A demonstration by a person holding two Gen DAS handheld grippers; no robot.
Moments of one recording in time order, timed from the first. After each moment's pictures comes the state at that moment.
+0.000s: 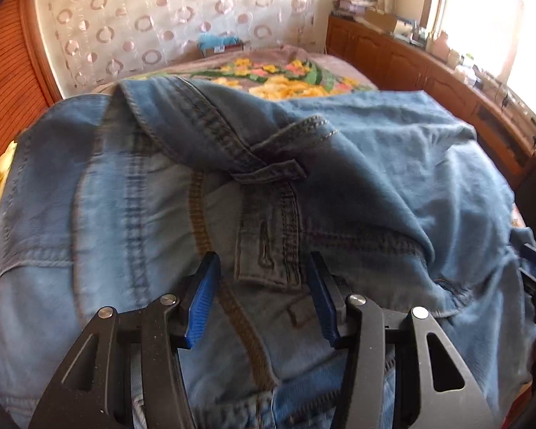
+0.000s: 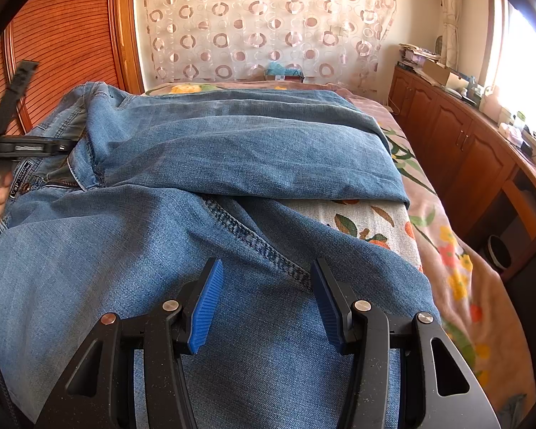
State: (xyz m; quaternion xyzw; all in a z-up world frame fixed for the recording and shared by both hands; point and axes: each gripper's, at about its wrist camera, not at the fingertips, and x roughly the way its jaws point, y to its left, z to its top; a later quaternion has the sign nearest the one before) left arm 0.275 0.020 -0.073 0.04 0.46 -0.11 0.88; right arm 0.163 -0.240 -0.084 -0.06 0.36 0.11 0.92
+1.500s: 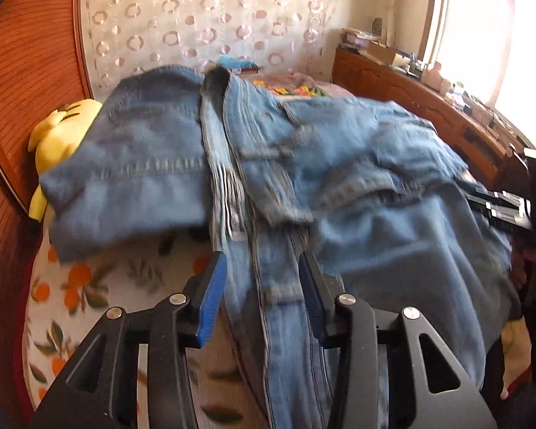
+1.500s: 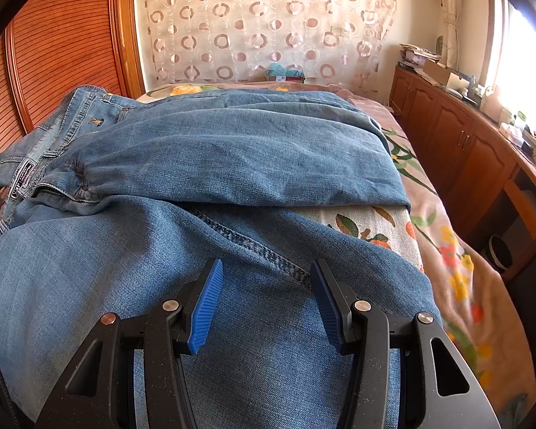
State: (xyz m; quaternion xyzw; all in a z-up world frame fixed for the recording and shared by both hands) left arm 0.102 0.085 -0.058 0.00 0.41 -0.09 0.91; right arm 0.162 -0.237 -0.086 -0.06 0.36 0.11 0.93
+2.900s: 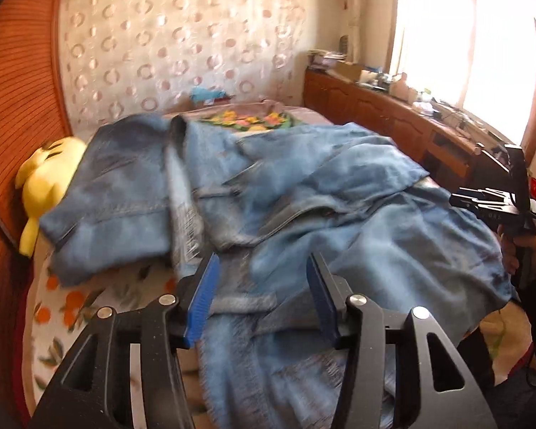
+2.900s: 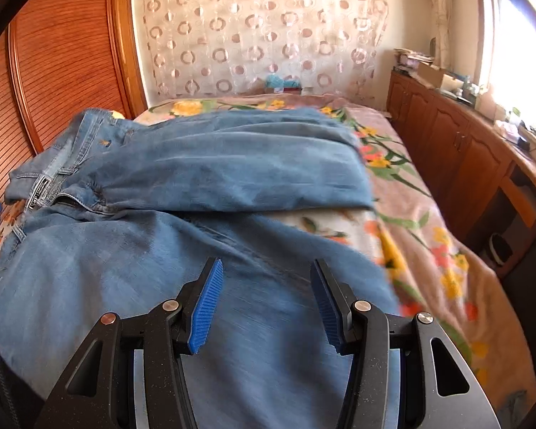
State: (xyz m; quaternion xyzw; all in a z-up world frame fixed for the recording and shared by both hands) left arm 0.086 0.054 -0.022 0.01 0.34 -0.15 0.93; right arm 0.127 -0.282 -0.060 -0.03 0.34 0.10 0.93
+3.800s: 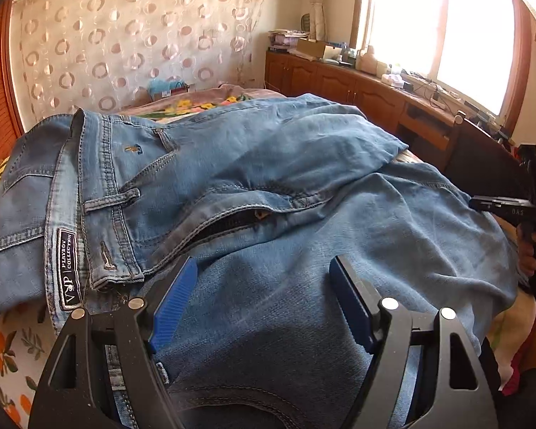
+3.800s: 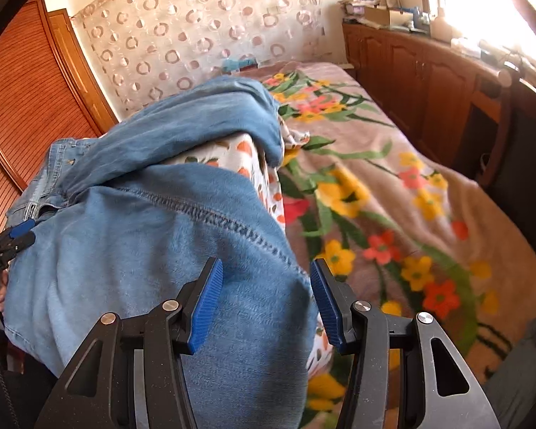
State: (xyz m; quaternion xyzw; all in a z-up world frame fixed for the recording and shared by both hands) left arm 0.128 -0.021 -0.061 0.04 0.36 -0.21 0.91; right arm 0.101 -0.384 -0.088 0.09 0.40 0.08 0.91
